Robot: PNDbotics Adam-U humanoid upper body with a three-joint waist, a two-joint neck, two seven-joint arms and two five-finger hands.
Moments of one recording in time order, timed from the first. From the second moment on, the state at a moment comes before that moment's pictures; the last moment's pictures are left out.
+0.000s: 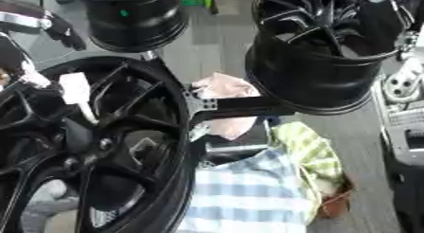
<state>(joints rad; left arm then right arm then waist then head) -1.07 0.85 -0.51 -1.32 -0.39 -0.07 -0.91 -0.62 -0.35 -0.04 -1.73 0.62 -0.02 -0.57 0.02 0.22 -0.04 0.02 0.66</state>
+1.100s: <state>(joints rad) -1.07 0.81 -0.48 -1.23 -0.48 -0.06 -0.89 -0.63 -0.35 -0.05 -1.73 0.59 -0.02 -0.58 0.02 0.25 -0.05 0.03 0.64</state>
